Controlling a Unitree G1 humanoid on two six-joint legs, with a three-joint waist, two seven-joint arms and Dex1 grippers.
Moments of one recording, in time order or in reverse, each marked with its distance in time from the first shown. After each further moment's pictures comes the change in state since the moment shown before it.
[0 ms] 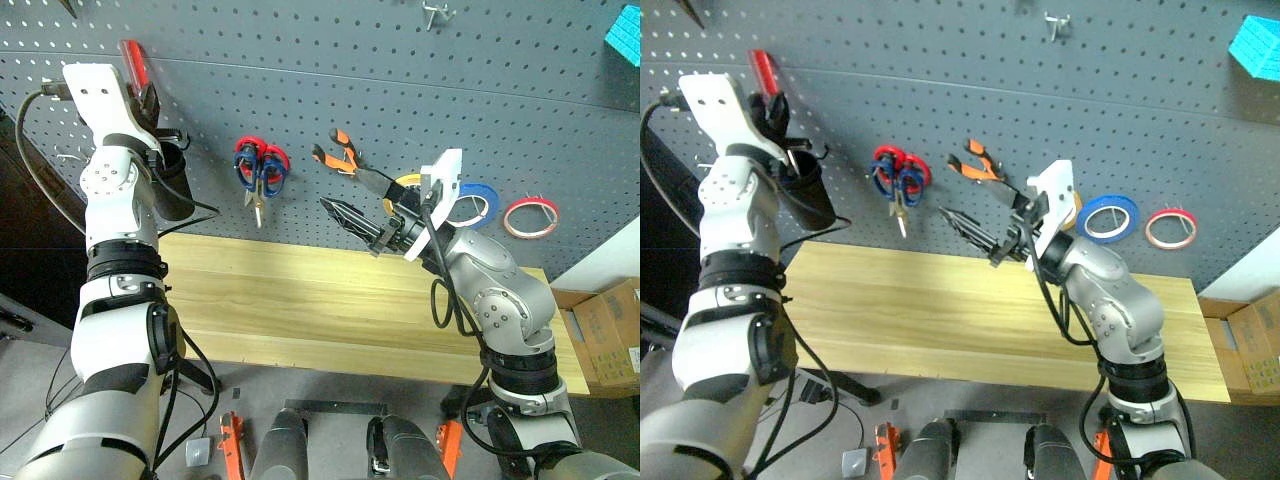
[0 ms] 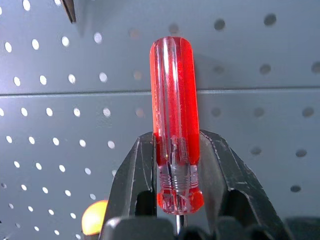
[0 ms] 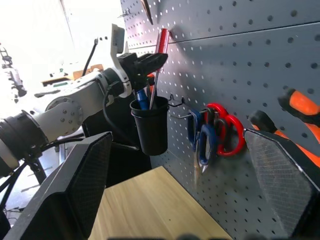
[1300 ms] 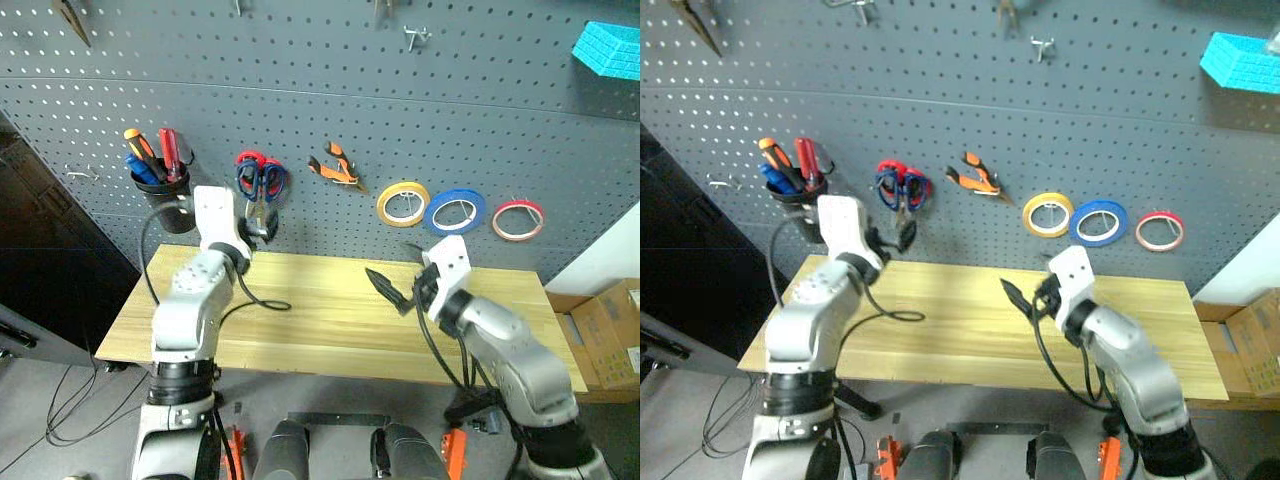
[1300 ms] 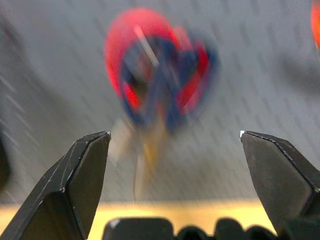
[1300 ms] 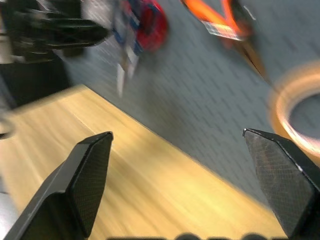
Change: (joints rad) left arm 0.651 -0.289 -0.178 -0.991 -0.123 0.742 0.084; right arm 0.463 -0.153 0.094 -0.093 -0.317 -0.099 -0.165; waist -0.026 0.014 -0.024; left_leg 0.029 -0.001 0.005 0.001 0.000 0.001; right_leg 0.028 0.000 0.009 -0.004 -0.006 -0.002
